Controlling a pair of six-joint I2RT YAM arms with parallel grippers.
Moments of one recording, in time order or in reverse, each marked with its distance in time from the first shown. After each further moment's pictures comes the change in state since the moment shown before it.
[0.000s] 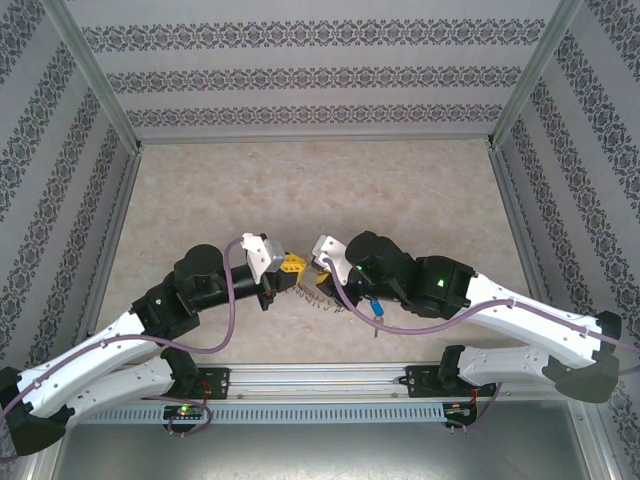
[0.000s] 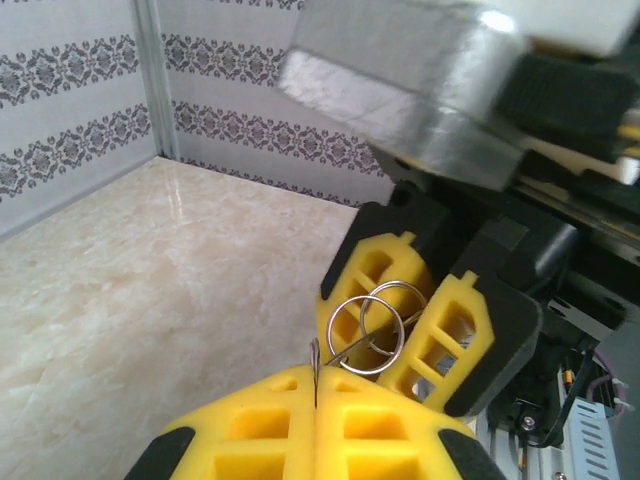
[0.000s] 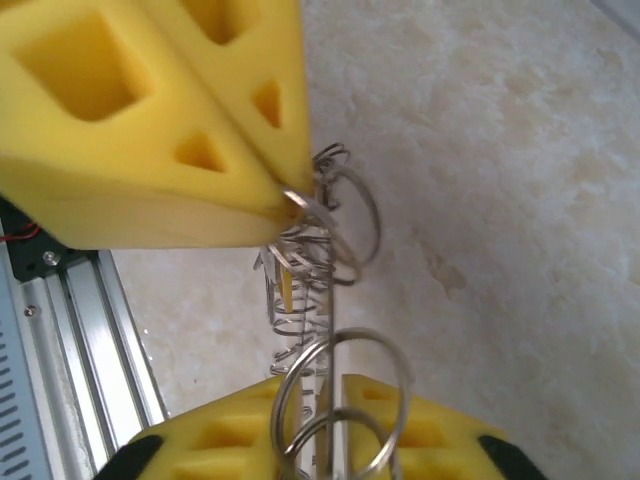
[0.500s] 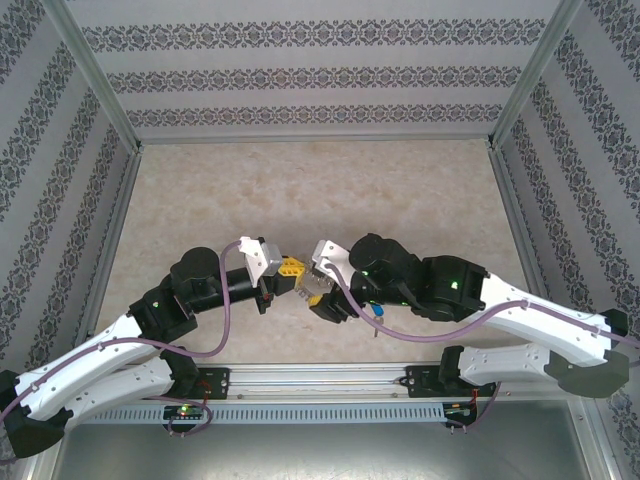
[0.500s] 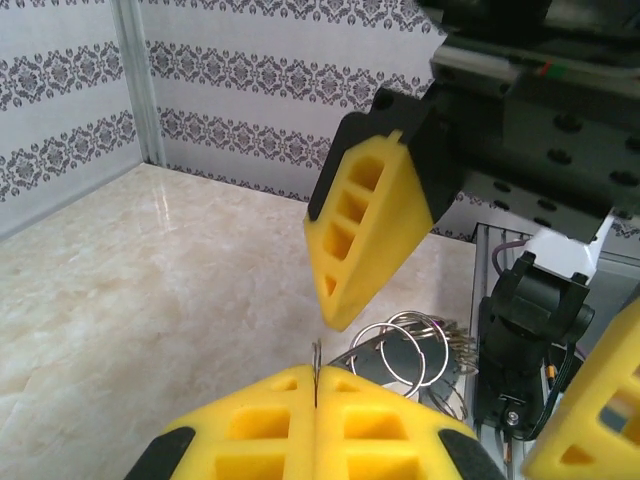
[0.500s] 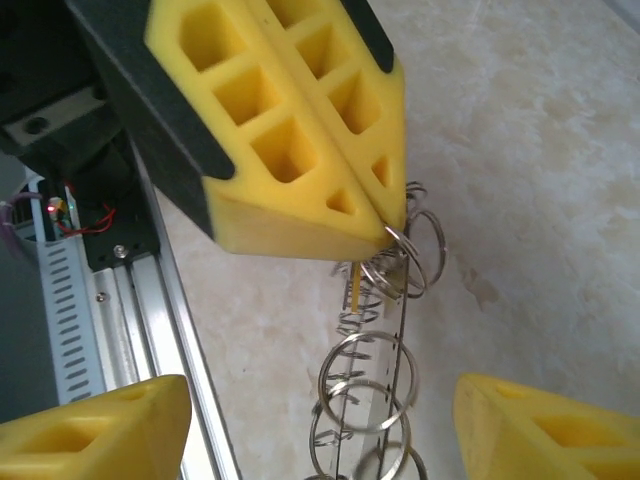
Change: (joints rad) left arm 0.000 -0.029 -0.019 0.005 0.029 0.000; right arm 0.069 0.001 0.096 -0.088 -0.019 0.020
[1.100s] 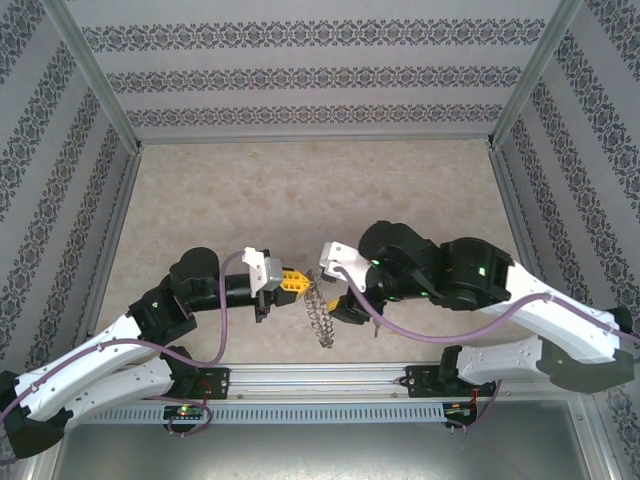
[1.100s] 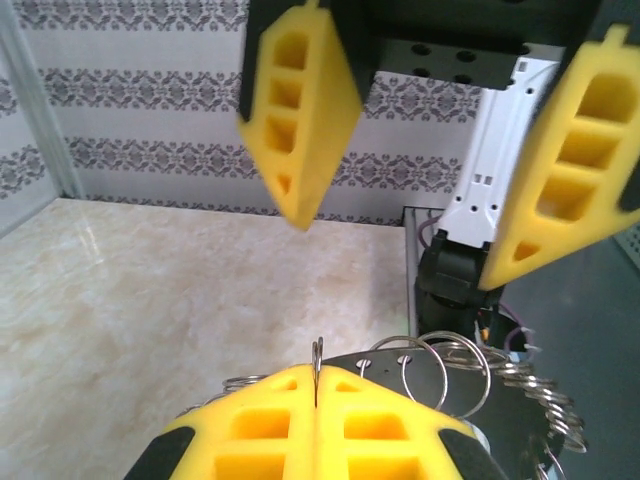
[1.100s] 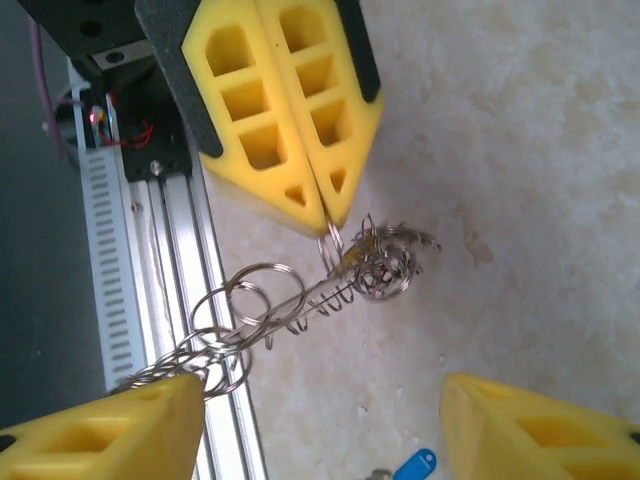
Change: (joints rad) left arm 0.003 -0.003 0.000 -0.001 0.177 0.094; right arm 0.008 0.040 0.270 -0.341 -0.061 -0.106
